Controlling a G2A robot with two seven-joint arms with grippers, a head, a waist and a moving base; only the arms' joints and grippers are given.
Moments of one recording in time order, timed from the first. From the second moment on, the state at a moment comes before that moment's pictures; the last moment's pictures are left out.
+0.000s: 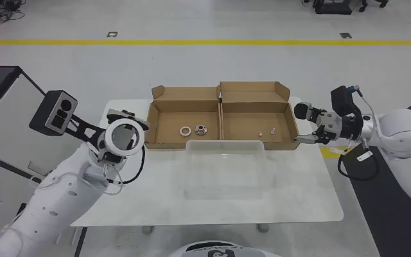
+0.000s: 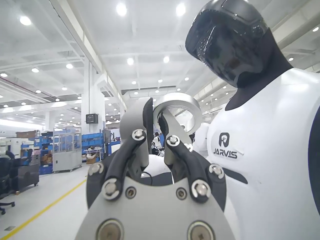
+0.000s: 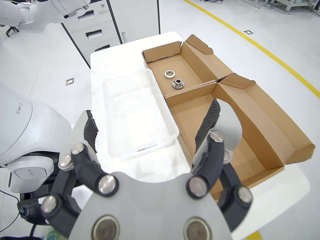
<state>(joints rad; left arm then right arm) 1.20 -0.75 -1.03 -2.00 0.60 -1.01 0.81 -1.27 -0.54 1.36 -1.62 -0.06 -1.01 0.70</state>
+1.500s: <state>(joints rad) 1.22 -0.73 -1.07 -1.96 0.58 -1.01 0.81 -1.27 -0.54 1.36 -1.62 -0.06 -1.01 0.70</state>
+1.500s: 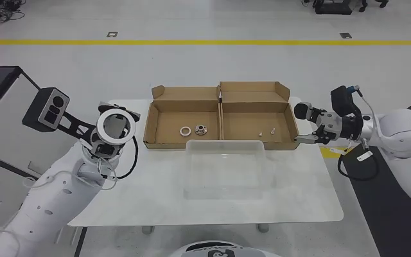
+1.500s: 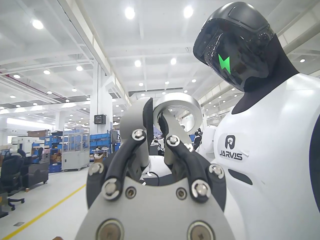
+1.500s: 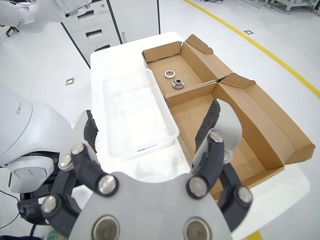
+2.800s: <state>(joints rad) 0.91 -0.86 -0.87 -1.80 0.60 -0.69 0.12 -1.27 -0.54 1.36 -1.62 -0.06 -1.01 0.70</state>
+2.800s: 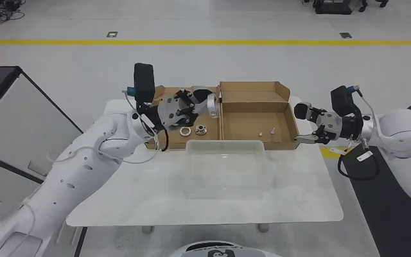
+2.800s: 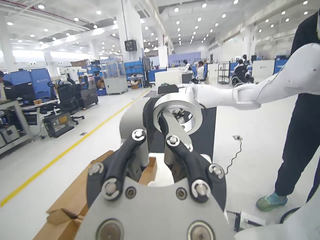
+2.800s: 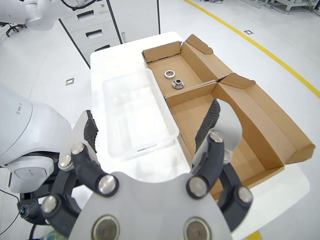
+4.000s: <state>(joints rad) 0.54 -1.03 -0.62 -1.09 0.95 -0.84 -0.37 -1.27 -0.54 1.36 -1.62 -0.06 -1.01 0.70</state>
